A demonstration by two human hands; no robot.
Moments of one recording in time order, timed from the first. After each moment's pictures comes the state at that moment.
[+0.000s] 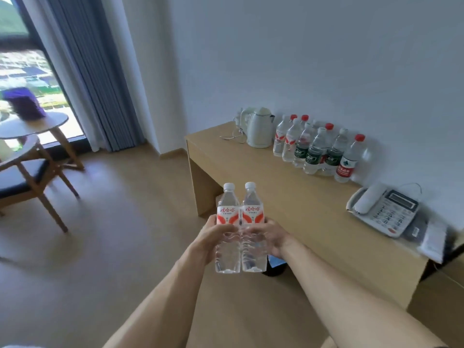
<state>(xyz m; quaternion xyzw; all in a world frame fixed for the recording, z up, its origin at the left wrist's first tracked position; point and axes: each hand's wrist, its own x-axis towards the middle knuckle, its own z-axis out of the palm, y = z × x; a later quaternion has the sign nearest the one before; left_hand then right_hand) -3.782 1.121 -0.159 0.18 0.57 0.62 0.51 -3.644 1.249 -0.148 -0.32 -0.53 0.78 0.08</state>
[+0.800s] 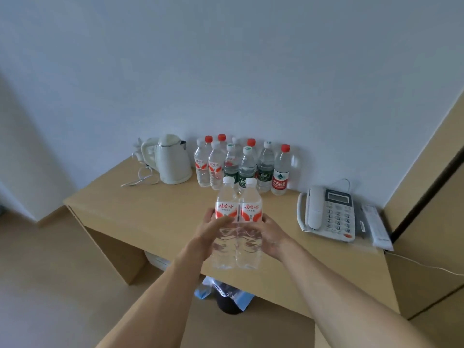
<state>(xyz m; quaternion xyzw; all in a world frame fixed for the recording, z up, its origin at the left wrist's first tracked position) -3.842 1.413 -0.141 0.35 0.54 0.51 0.57 -3.669 1.458 -0.155 -0.46 -0.42 0.71 0.33</state>
